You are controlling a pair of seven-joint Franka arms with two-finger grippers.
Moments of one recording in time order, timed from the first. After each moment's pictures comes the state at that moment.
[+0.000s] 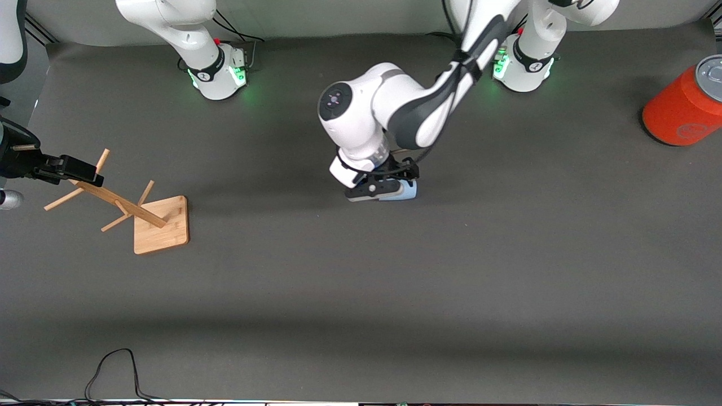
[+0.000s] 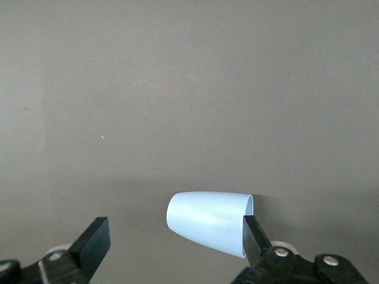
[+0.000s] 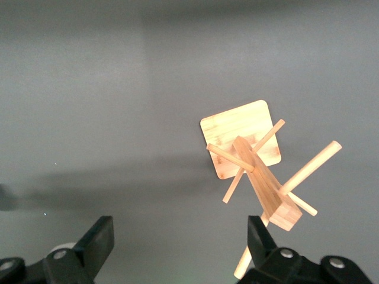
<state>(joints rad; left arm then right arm) -0.79 0.60 -0.11 -1.38 0.33 1.74 -0.96 -0.01 0.06 -0.05 -1.59 0.04 1.58 0.04</state>
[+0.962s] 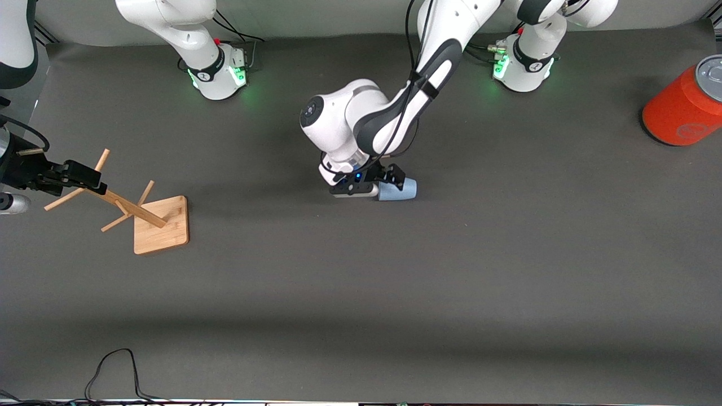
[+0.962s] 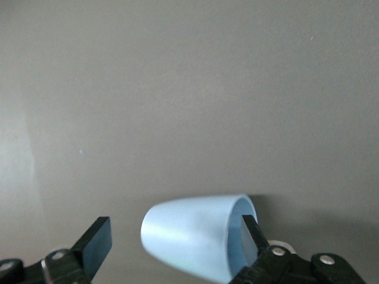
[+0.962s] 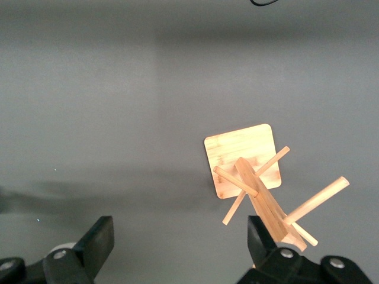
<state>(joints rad) -0.86 0.76 -0.09 -1.36 0.46 1.80 -0.92 0.01 0.07 -0.06 -1.59 0.04 1.65 -0.03</state>
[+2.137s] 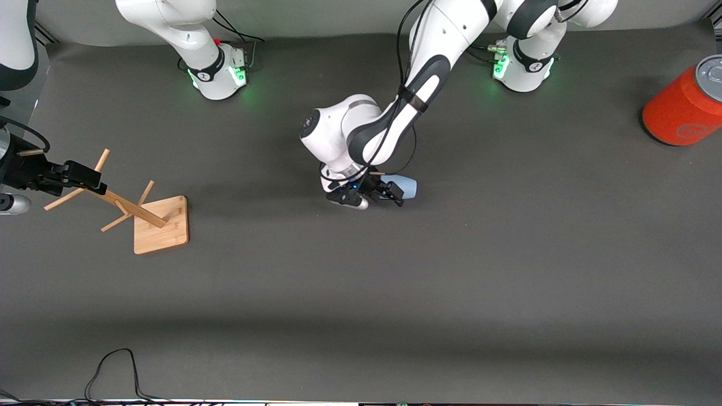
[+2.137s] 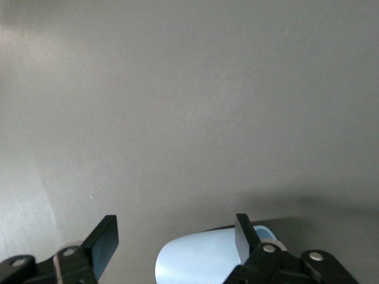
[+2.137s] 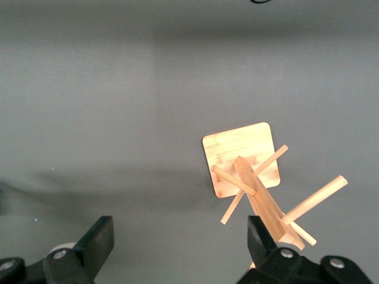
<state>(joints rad) -0.87 0.83 -0.10 -1.27 0.50 1.76 -0.72 0.01 0.07 -0.06 -1.59 0.04 1.65 -0.03</state>
